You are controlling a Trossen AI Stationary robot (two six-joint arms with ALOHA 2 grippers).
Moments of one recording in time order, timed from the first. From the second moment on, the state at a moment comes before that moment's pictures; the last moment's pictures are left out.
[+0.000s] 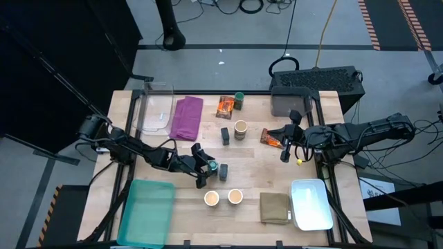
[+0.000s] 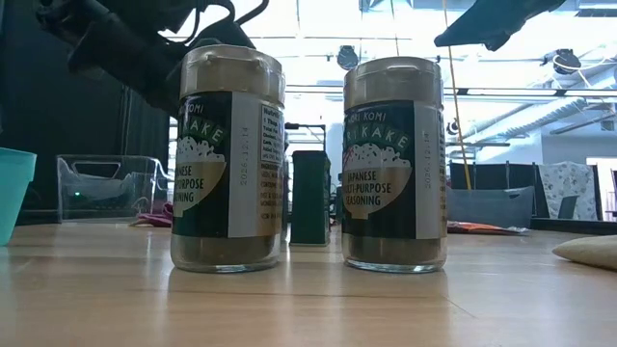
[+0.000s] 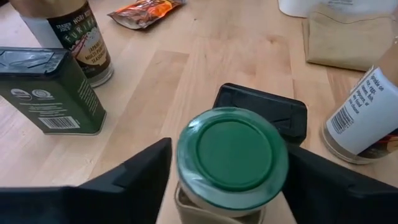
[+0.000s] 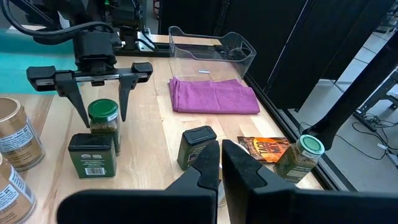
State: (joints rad) left arm -0.26 1.59 0.66 0.38 -0.32 -0.27; right arm 0.21 0.80 0.73 -0.33 0.52 0.07
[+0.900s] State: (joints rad) left arm -0.23 1.16 0.66 0.12 -0.97 -0.34; right arm 0.20 0.82 0.73 -0.32 0.52 0.07
